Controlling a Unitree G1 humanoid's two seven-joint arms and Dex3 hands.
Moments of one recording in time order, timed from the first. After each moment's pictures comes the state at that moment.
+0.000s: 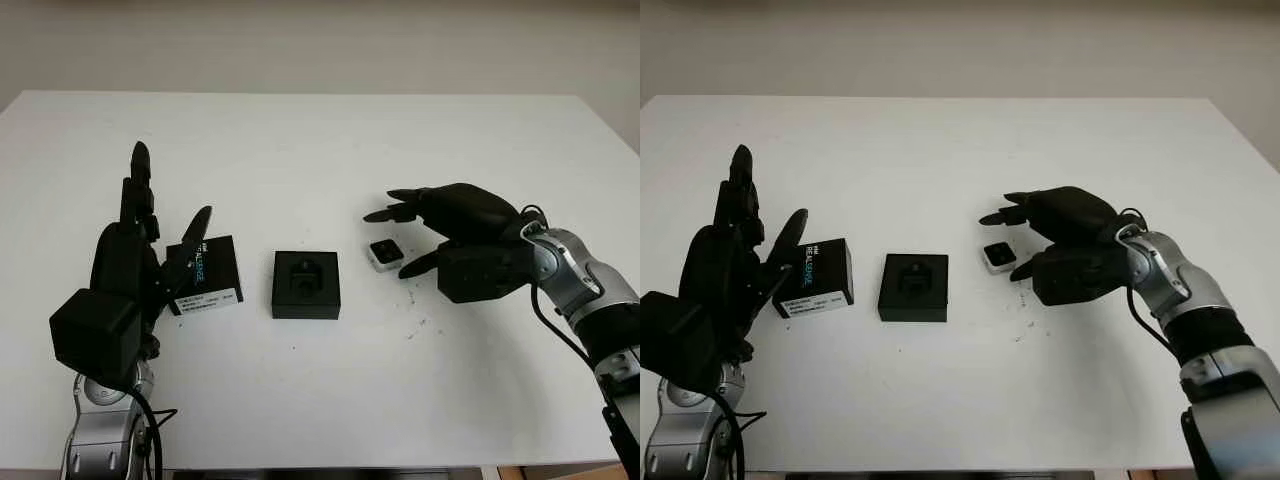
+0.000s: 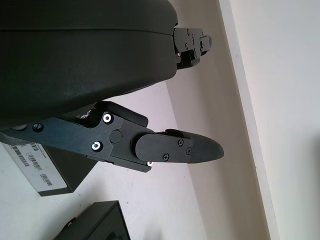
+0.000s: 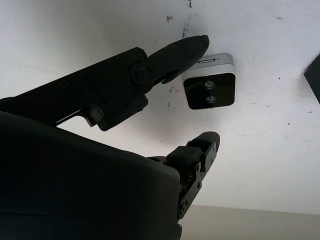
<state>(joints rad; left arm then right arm) 0.00 0.15 0.17 -0.31 0.04 0.06 0.01 -0.73 -0.65 0.33 0.74 -0.60 -0.54 0.20</state>
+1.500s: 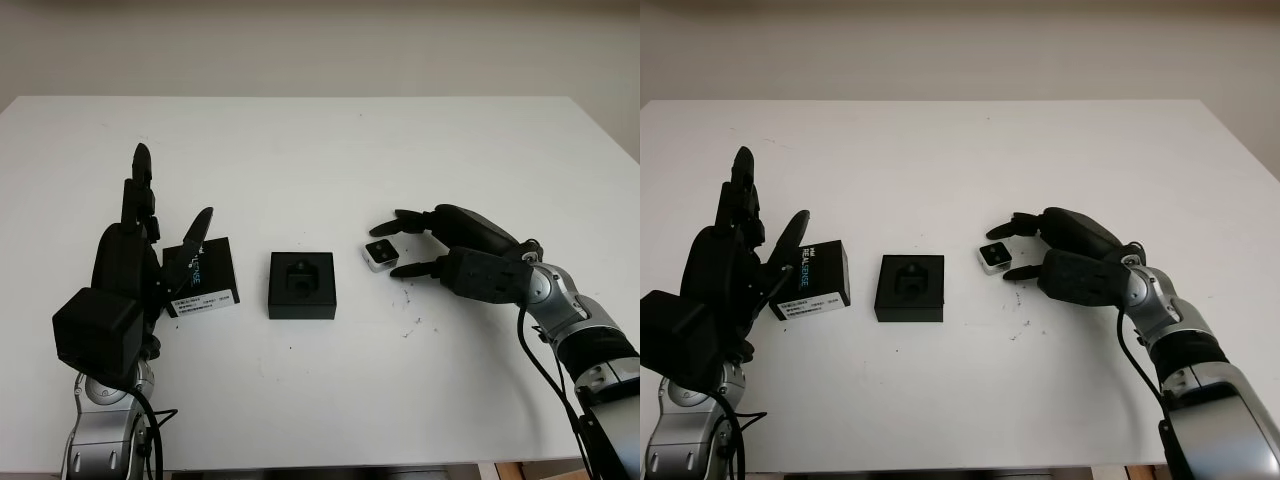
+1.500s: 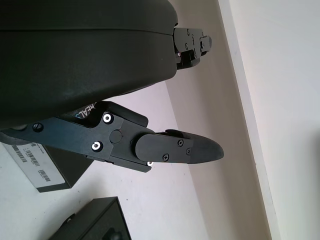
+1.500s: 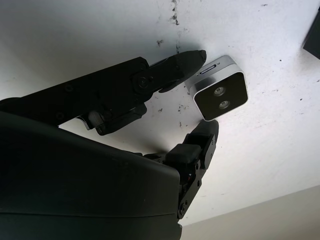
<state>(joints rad) 0.00 0.15 0.17 -0.31 0.05 0.07 0.01 -0.69 -0.56 0.27 0.95 -0.42 -0.55 0.20</state>
